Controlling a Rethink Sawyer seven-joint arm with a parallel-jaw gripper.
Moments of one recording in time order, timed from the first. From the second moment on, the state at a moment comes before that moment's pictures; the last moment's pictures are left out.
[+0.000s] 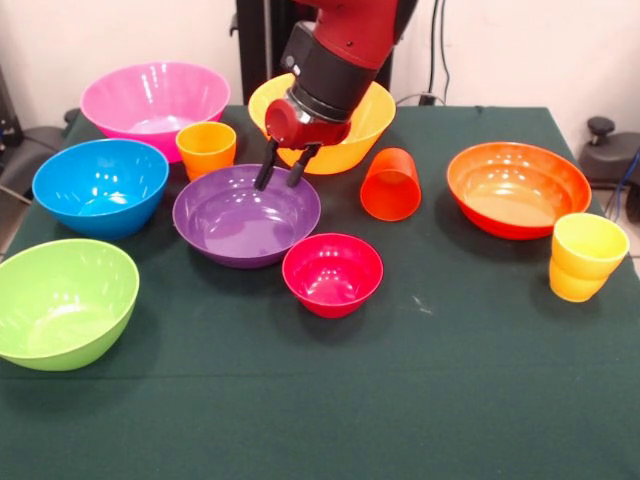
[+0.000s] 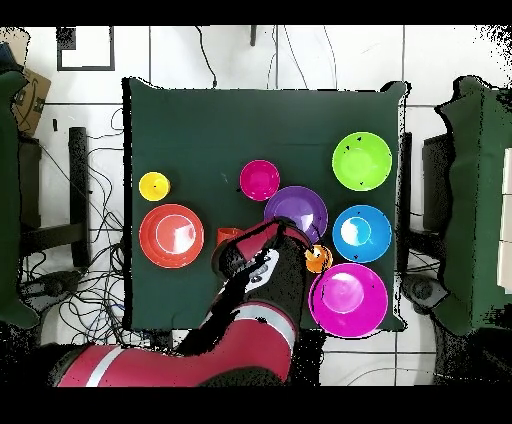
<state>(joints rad) 0.03 -0.41 -0.29 1.63 -0.58 0.27 1.52</state>
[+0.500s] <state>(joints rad) 0.02 -0.44 -0.27 1.65 -0.59 0.27 1.52</state>
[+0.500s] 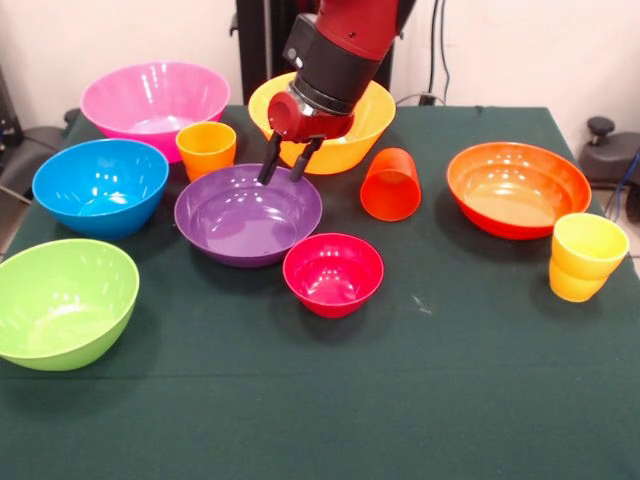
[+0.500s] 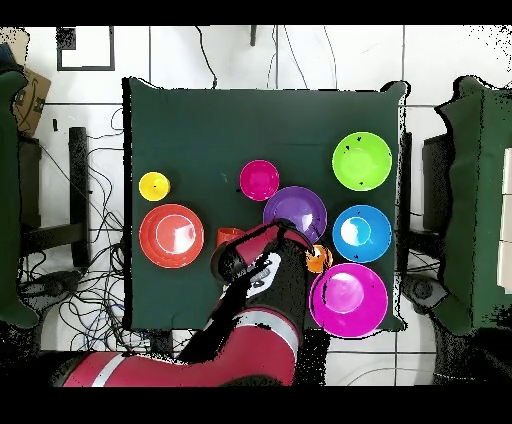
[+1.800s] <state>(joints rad) 0.02 -0.46 -0.22 1.67 -0.60 0.27 1.52</state>
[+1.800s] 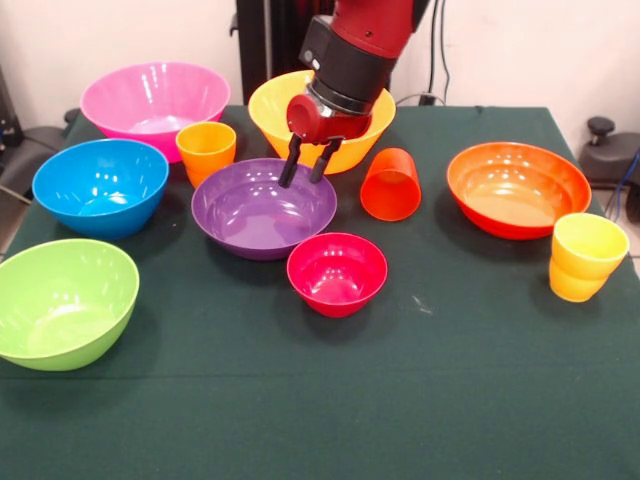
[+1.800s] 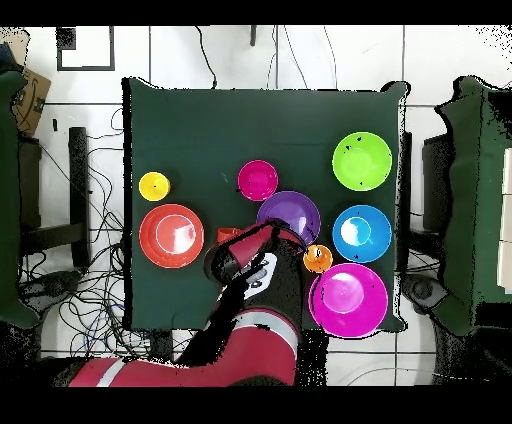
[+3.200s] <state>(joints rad) 0.05 -0.49 -0.22 1.68 -0.60 0.27 1.52</state>
